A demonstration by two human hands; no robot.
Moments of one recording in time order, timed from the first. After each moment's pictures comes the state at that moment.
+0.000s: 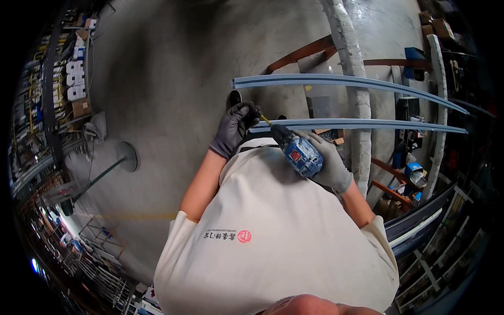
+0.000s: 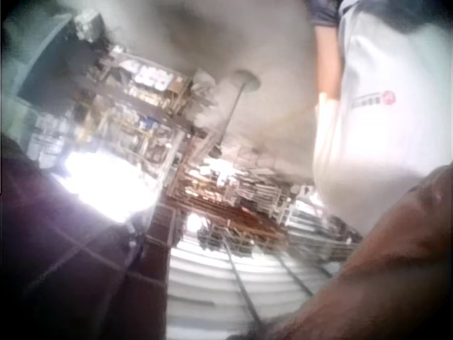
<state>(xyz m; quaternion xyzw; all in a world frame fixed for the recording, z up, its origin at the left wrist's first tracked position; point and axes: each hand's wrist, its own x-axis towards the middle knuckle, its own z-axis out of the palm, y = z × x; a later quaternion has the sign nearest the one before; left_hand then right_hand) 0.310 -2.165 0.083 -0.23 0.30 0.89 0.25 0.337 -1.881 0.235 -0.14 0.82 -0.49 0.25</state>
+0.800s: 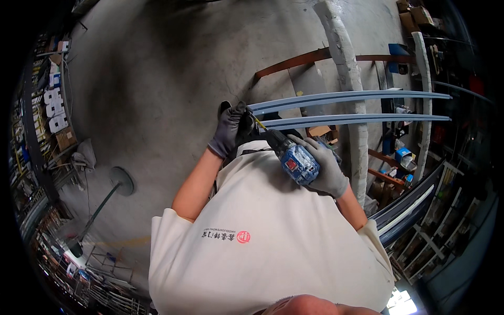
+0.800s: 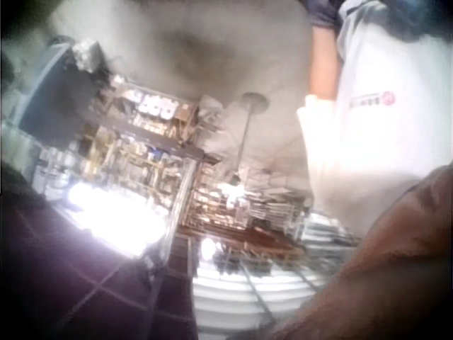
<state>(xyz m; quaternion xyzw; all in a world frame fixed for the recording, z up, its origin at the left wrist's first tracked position) 0.189 -2.228 0.069 -0.24 0.28 0.86 0.34 0.250 -1.980 0.265 -0.09 0.87 -0.42 0.26</state>
